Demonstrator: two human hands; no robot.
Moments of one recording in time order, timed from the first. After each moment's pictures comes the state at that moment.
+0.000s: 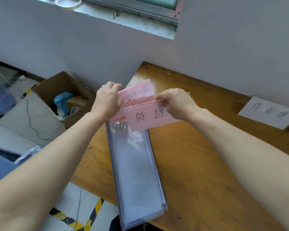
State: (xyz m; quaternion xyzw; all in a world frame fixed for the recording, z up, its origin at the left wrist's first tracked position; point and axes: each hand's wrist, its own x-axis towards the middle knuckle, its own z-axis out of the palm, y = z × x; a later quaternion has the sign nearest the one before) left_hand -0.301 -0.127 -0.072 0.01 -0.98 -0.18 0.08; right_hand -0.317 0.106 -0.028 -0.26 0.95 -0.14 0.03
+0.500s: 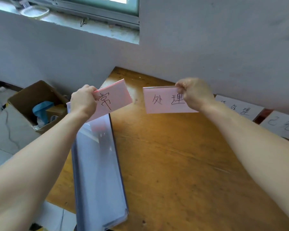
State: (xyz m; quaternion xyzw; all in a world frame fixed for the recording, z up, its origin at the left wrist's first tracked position) left_hand -0.330 -0.060 -0.065 0.10 -0.98 -0.15 0.11; right_hand -0.352 0.272 -0.007 -0.14 0.98 -0.13 -0.06
